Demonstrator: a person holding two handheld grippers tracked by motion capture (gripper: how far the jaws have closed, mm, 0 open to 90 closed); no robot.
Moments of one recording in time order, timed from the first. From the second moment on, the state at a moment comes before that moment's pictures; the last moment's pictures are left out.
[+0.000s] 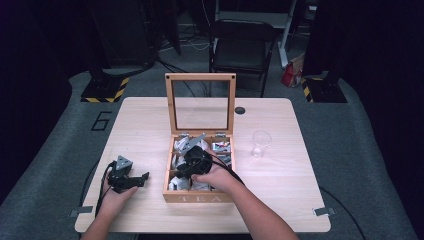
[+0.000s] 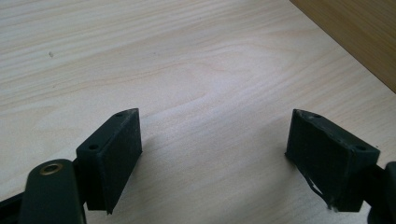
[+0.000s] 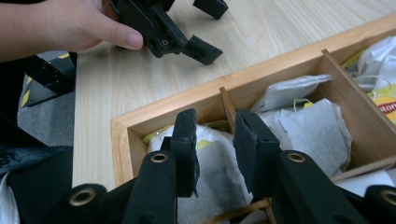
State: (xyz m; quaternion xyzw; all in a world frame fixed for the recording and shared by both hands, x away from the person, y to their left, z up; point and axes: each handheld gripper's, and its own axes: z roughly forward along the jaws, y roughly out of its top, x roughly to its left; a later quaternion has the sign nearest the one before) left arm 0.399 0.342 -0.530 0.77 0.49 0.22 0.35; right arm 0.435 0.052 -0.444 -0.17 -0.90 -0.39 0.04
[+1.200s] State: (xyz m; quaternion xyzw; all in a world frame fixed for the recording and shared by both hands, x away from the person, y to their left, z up) left arm 0.399 0.342 -0.530 0.77 0.49 0.22 0.35; right arm 0.432 0.048 -0.448 -0.15 -0.92 -0.36 0.04
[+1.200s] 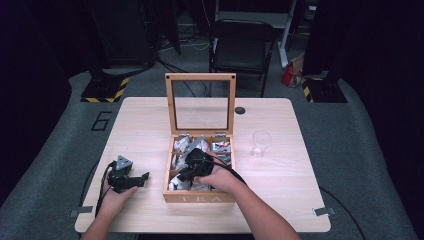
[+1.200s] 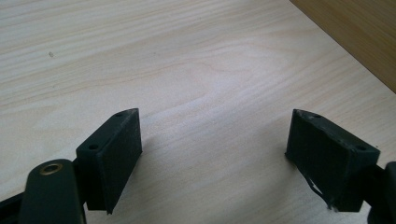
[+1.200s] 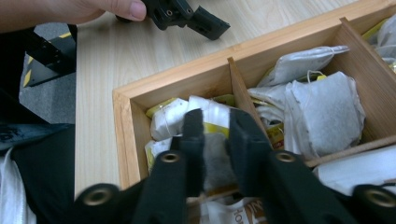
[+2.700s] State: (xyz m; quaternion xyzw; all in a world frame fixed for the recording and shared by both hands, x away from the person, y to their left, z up) left arm 0.399 0.342 -0.530 0.77 0.49 0.22 0.35; right arm 0.425 0.021 -0.374 -0.15 -0.89 -0.43 0.00
